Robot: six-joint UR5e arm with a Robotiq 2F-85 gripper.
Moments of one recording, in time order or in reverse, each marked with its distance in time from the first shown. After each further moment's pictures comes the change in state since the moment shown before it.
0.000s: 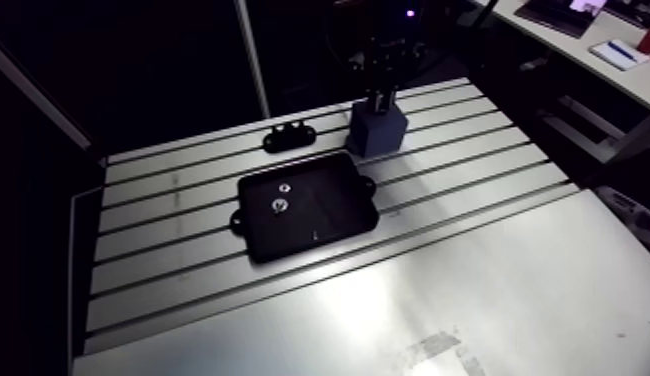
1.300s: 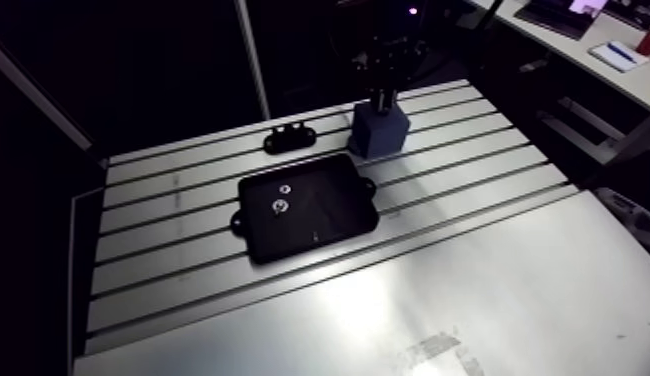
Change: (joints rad) arm 0.001 -0.005 -0.005 0.010 -0.016 -0.049
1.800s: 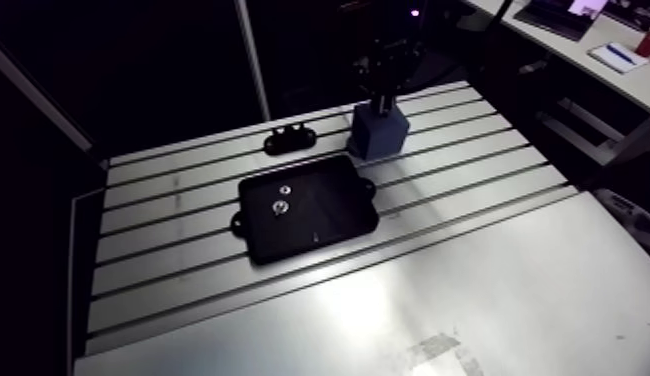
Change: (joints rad) arm 0.000 -0.004 0.004 0.002 0.001 -0.086
